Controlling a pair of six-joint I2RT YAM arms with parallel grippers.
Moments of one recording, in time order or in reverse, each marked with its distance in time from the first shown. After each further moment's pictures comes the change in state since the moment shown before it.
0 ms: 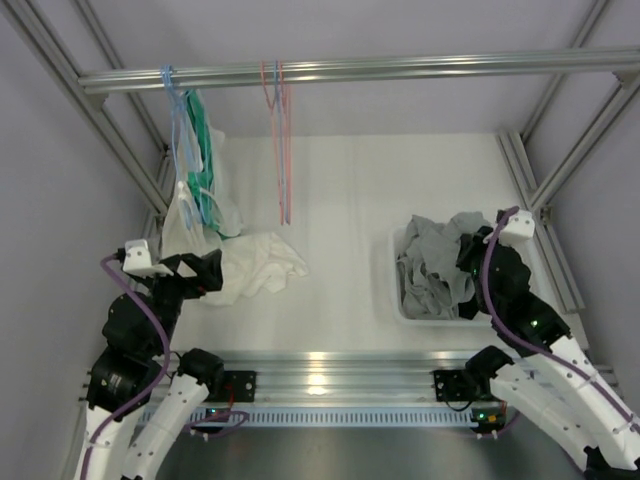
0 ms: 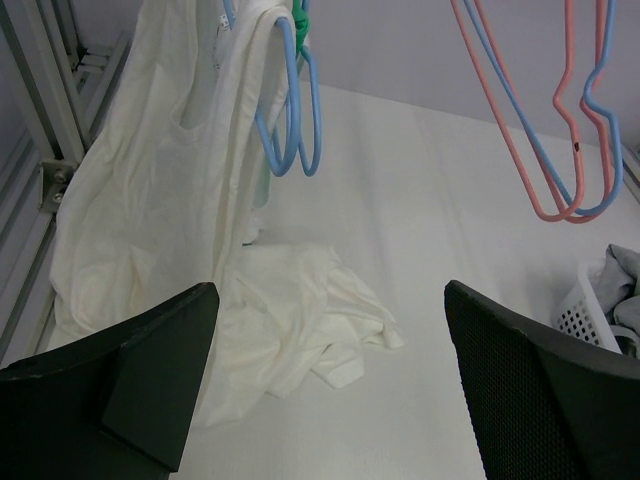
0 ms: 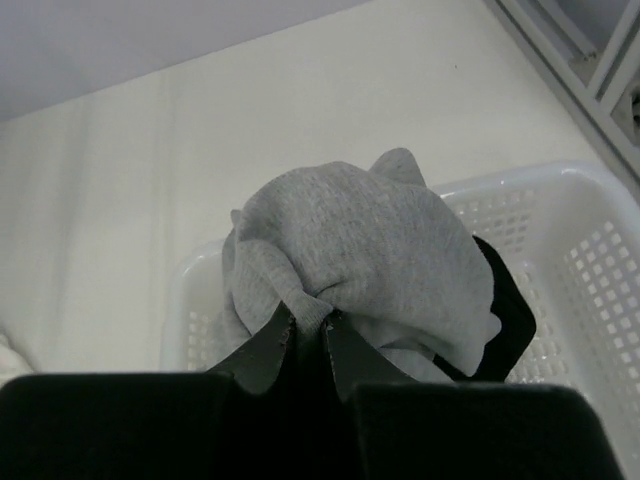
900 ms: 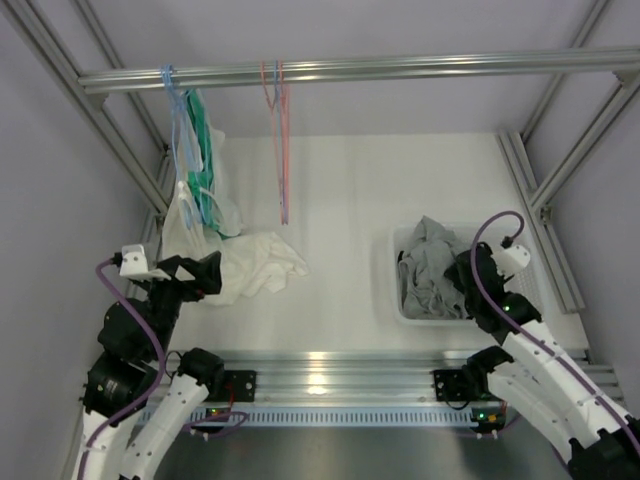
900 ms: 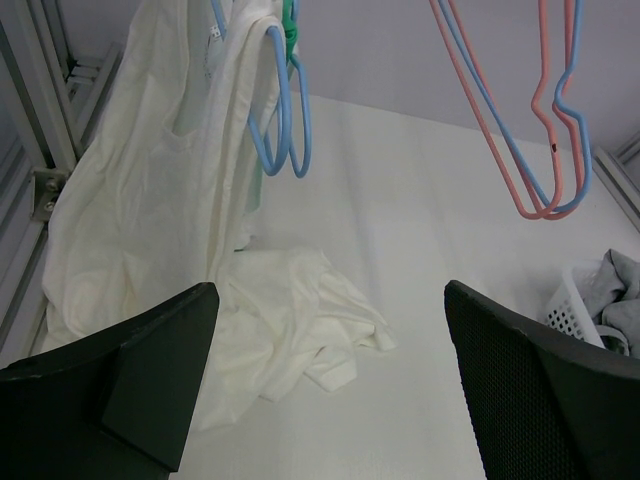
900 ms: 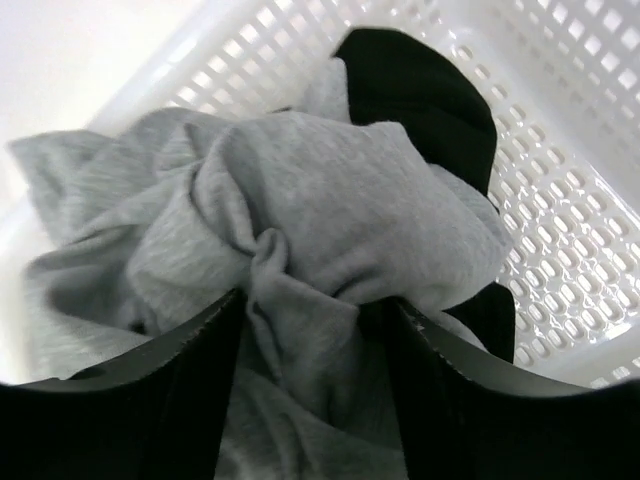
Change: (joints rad) left arm -0.033 -0.035 0.000 0.000 -0.010 0.000; right arm -0.165 0.121 -0.214 -0.145 -0.026 0.583
